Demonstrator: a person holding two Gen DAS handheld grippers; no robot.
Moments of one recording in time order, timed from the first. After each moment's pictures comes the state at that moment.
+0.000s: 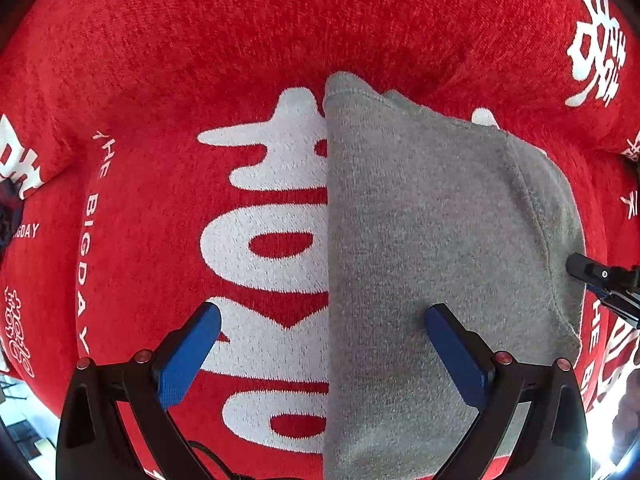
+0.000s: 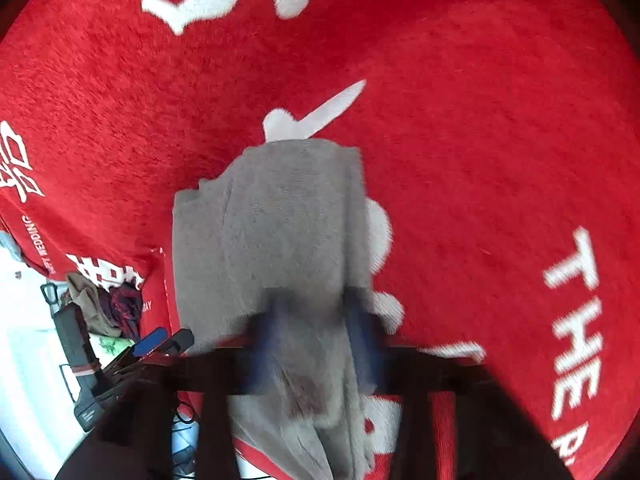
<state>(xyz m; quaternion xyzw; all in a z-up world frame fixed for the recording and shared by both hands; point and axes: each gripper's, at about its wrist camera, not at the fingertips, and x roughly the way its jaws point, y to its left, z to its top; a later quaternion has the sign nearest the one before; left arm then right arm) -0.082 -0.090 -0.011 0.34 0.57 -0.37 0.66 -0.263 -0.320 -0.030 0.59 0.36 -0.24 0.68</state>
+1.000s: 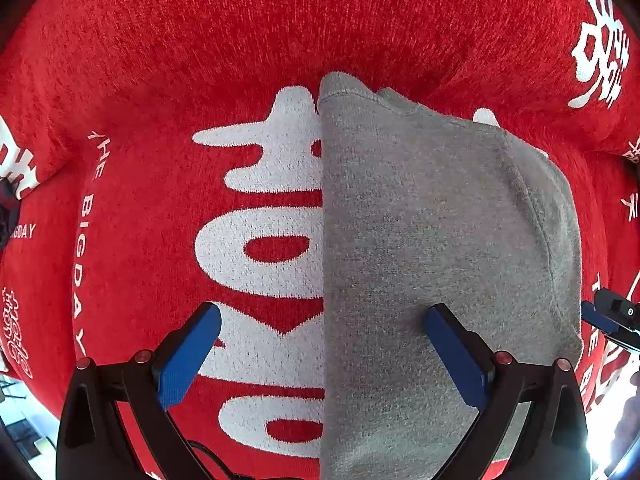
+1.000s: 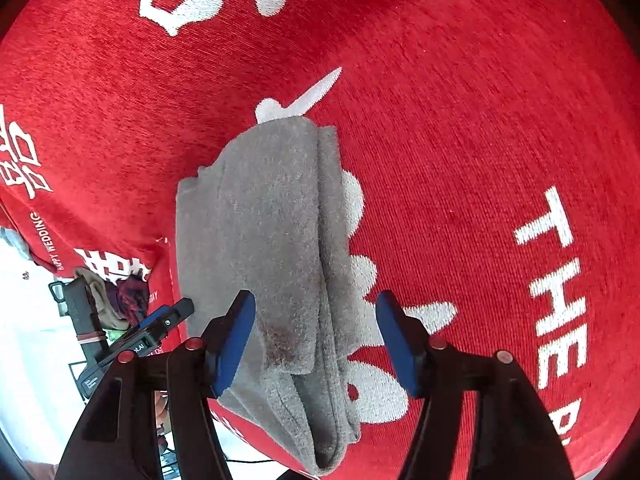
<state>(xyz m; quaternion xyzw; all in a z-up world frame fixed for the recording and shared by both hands) -0.081 -0.093 -0.018 0.34 0.57 -0.37 0.65 -0.301 -0.307 -0.027 0.61 0.35 -0.23 0.67</state>
